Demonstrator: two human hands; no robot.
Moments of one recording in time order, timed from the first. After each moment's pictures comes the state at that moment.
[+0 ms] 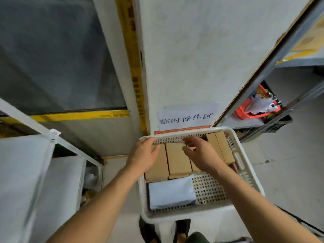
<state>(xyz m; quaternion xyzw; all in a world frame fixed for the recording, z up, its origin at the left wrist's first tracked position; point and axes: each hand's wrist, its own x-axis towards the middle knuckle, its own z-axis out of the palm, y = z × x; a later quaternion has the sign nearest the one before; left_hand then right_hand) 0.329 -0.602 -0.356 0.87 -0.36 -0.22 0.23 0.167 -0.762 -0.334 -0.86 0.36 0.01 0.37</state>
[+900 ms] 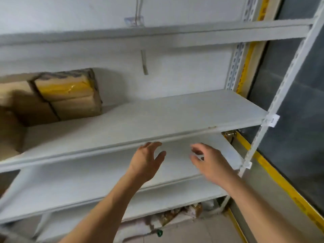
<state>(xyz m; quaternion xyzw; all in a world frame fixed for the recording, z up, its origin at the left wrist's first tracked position) 0.164 -0.172 -0.170 0.92 0.24 0.18 0.24 0.316 -0.367 -0.175 -0.84 -0.38 0.11 0.36</state>
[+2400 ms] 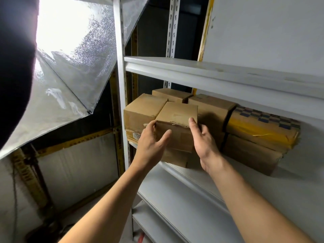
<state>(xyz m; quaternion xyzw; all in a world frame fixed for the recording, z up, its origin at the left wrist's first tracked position) -0.198 0.129 -0.076 0.59 0.56 0.53 0.25 -0.027 0.136 -0.045 -0.56 -0.53 0.39 0.50</state>
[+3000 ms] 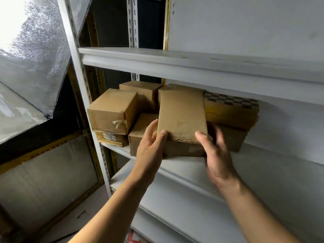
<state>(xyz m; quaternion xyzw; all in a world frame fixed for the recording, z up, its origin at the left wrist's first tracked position) -0.132 0.104 -0.081 0.54 0.39 0.55 0.50 0.048 0.079 -0.081 -0.46 -0.49 0.33 0.66</state>
